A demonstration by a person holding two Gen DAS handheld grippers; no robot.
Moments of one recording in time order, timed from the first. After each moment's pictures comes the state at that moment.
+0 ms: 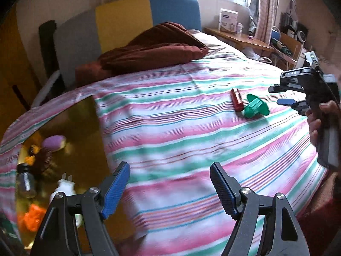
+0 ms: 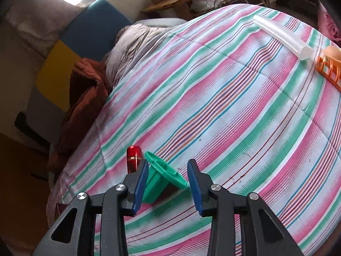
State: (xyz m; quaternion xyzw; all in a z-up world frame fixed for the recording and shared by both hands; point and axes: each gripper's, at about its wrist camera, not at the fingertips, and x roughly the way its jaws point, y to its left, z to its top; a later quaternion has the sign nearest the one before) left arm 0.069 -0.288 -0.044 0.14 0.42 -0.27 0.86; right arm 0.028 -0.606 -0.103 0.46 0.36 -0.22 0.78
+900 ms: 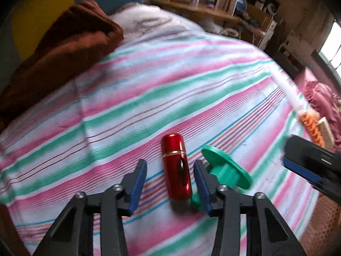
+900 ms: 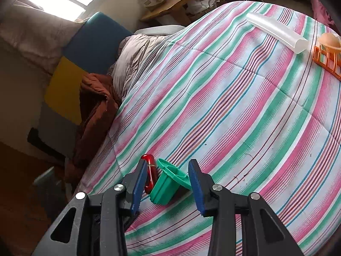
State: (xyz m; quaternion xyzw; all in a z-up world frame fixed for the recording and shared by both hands) left arm 0.174 -0.526 -0.105 0.19 0.50 -0.39 0.75; right arm 0.019 -0.613 -0.093 0.50 0.33 -0.20 0.77
